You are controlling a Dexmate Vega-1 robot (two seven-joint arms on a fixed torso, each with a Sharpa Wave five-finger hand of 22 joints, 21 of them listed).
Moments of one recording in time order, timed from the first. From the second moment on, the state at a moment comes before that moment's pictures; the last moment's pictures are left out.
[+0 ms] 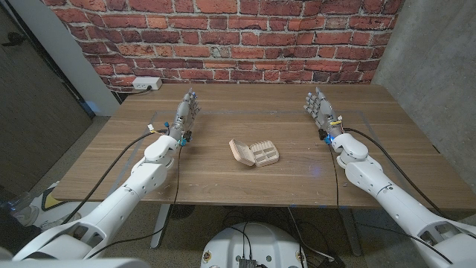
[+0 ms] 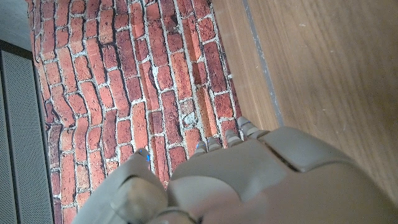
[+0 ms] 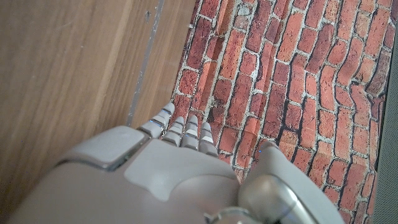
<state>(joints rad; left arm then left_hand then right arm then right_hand) 0.84 0.51 0.37 -1.29 -0.65 -0.30 -0.03 0.08 0.11 0.22 0.15 0.31 -0.17 -0.09 0.19 0.18 -0.17 -0.11 0.21 0.17 -0.17 -0.03 0.18 0.17 -0.17 -0.03 0.37 0.19 -0.84 -0.51 -0.37 -1.30 0.65 0.29 0.03 0.17 0.09 0.24 0.08 0.18 0.04 0.03 0.18 0.18 0.06 0.04 0.19 0.17 -0.02 0.01 0.17 0.17 0.02 -0.02 0.28 0.18</state>
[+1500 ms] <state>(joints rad) 0.85 0.73 0.42 -1.46 -0.36 -0.33 -0.04 0.54 0.05 0.29 -0.15 0.25 -0.17 -0.04 0.21 0.21 -0.17 -0.07 0.21 0.20 -0.17 0.01 0.19 0.18 -0.17 0.03 0.34 0.20 -0.92 -0.53 -0.35 -1.40 0.64 0.30 -0.04 0.17 0.09 0.24 0.07 0.18 0.04 0.04 0.18 0.18 0.07 0.05 0.20 0.17 -0.02 0.02 0.17 0.17 0.02 -0.02 0.27 0.18</state>
